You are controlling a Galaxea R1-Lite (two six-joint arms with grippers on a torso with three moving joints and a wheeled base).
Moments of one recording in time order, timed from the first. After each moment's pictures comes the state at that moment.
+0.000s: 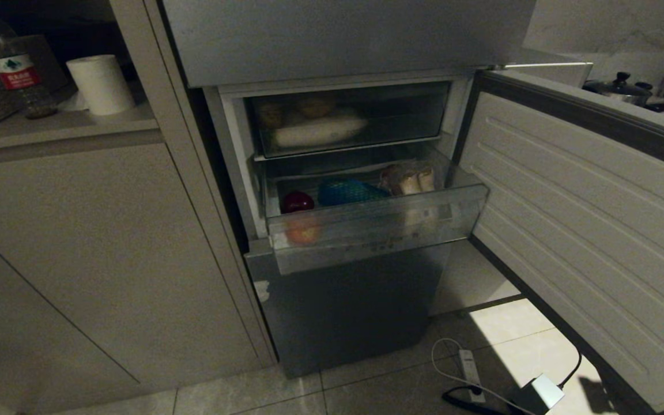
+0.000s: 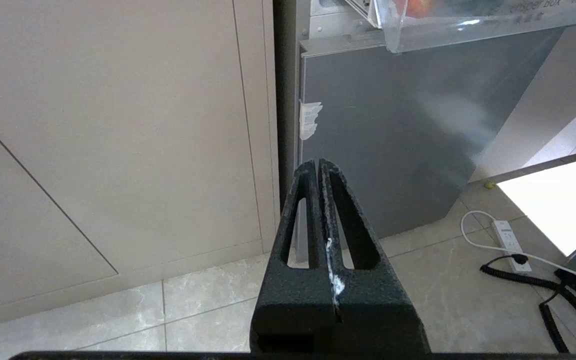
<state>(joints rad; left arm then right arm) 0.00 0.00 0.00 -0.01 0.00 0.00 -1.54 1.78 -0.98 0.13 -0.15 -0.13</state>
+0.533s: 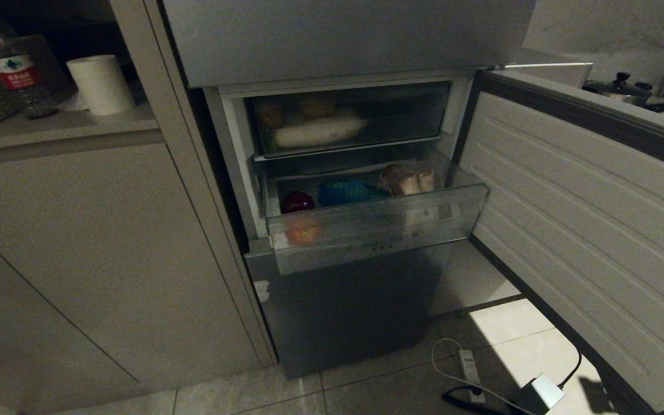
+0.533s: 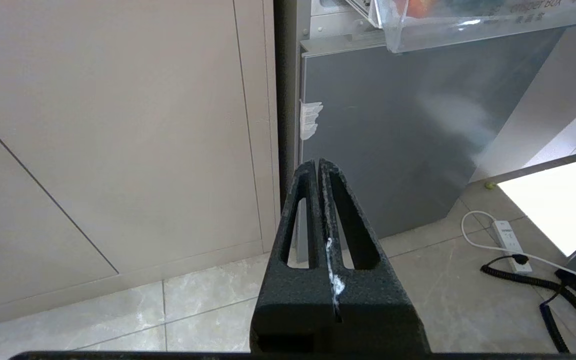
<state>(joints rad) 0.00 0.00 0.00 -0.01 0.00 0.00 -1.75 1.77 -0.98 0.26 -0.15 -0.20</state>
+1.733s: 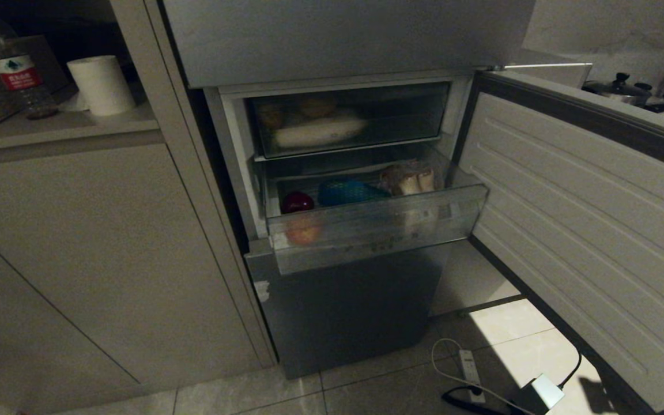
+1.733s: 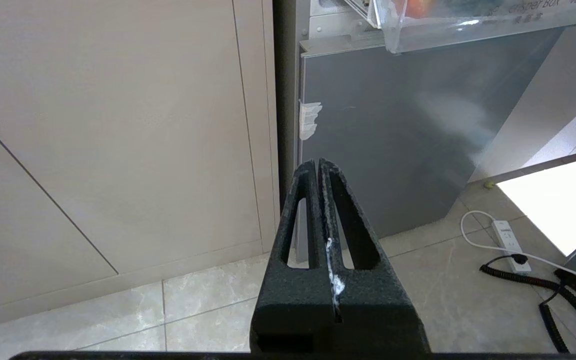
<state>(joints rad) 0.00 0.00 0.00 -0.01 0.00 0.00 -1.97 1.97 -1.14 0.11 -0.20 -0.25</state>
